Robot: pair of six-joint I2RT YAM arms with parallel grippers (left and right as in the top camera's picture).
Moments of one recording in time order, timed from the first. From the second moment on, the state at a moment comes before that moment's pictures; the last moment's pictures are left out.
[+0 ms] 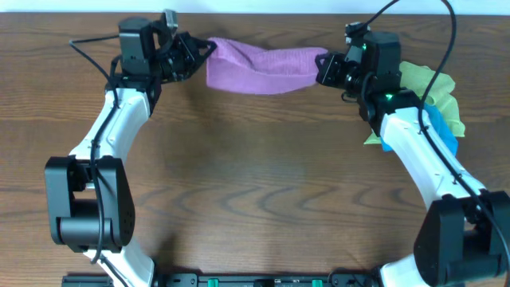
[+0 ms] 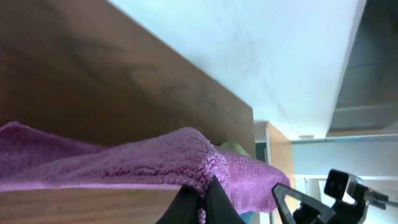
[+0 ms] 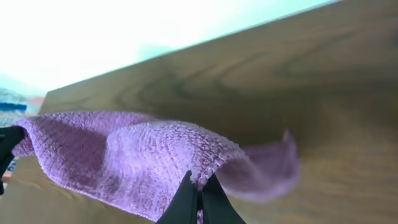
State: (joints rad) left arm -0.04 1.86 1.34 0.04 0.75 -0.88; right arm 0.16 1.69 1.23 -0.09 -0.33 0.49
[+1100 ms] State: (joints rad) left arm 0.01 1.86 1.42 -0.84 0.75 -0.38; right arm 0.20 1.83 1.50 -0.83 -0.28 0.38
